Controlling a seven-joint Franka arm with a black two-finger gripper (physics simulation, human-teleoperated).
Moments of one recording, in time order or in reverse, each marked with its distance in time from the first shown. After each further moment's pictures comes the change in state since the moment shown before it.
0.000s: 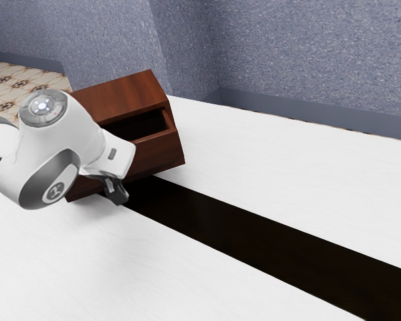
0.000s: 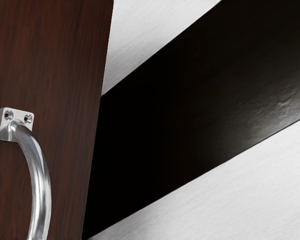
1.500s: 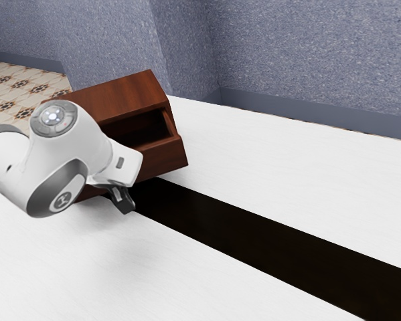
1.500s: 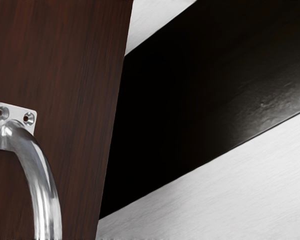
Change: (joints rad) arm 0.002 0.007 -0.022 -0.040 0.009 0.018 -0.062
